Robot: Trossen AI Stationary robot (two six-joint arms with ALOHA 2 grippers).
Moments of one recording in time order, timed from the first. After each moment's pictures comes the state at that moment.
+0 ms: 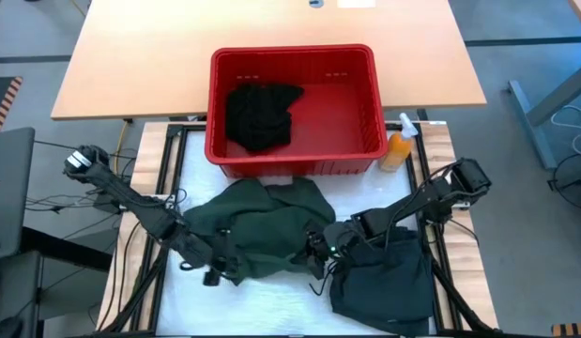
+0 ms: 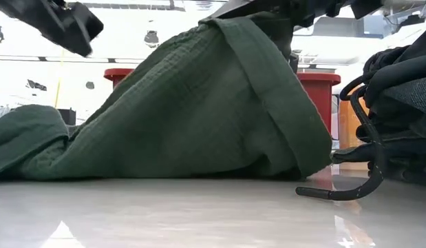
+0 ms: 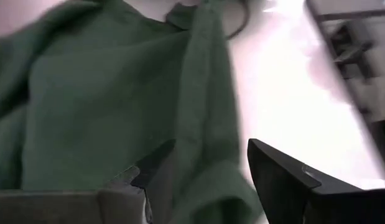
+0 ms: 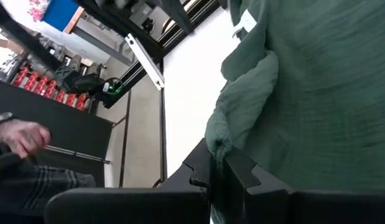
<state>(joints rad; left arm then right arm) -0.60 1.22 0.77 -0.29 -0.34 -0.37 0.36 1.65 0.96 0.30 0.02 0.86</state>
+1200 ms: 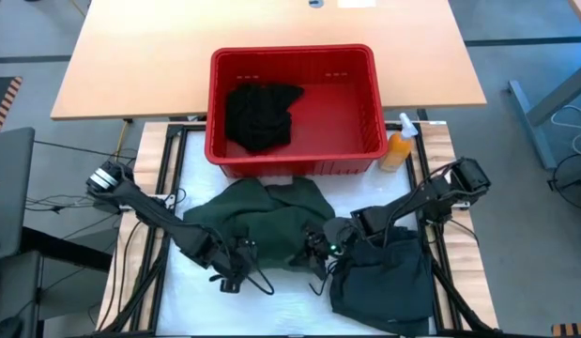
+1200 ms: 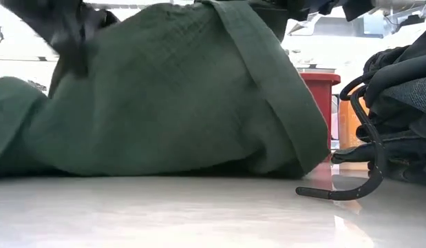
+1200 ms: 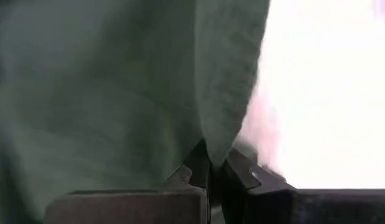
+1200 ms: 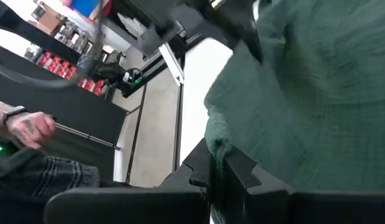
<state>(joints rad) -0.55 1.56 1.14 -0.70 -0.25 -0.40 0.33 1.66 0.96 0.36 -0.08 0.78</state>
